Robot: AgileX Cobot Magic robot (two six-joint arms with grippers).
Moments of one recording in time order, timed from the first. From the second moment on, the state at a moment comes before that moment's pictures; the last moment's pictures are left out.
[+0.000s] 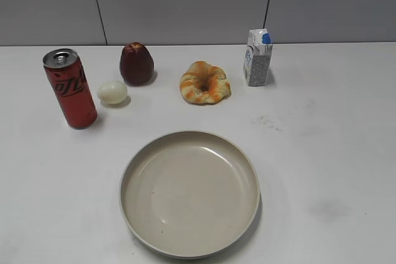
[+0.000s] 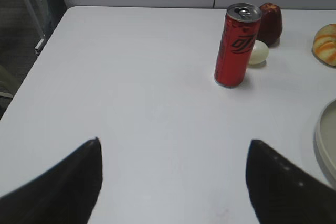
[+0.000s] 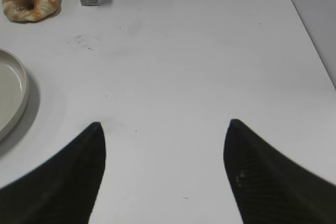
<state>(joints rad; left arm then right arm) -0.01 -0.01 -0.50 -0.11 1.03 0.11 -0.02 -0.01 -0.49 0.11 1.05 -0.04</state>
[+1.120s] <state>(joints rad) -0.03 0.41 -0.55 -0.12 0.50 0.11 -0.02 -0.01 -0.49 0.11 1.05 -0.04</state>
